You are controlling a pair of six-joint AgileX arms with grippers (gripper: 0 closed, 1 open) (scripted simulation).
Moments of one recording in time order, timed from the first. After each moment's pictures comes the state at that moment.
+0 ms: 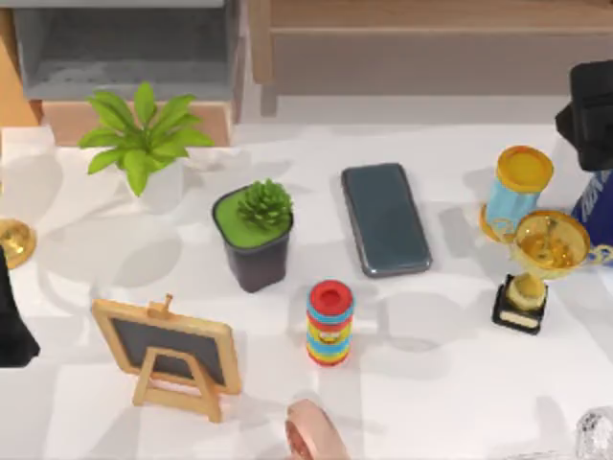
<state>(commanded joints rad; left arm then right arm) 0.00 0.00 0.00 0.00 0.00 0.00 0.37 1.20 1.27 -0.91 0.01 0.14</state>
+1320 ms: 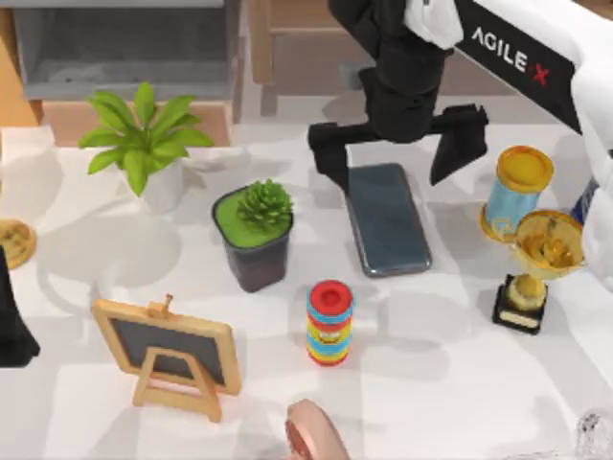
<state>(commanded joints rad) 0.00 0.00 0.00 0.00 0.00 0.00 0.50 2.55 2.42 -1.41 0.01 0.37</state>
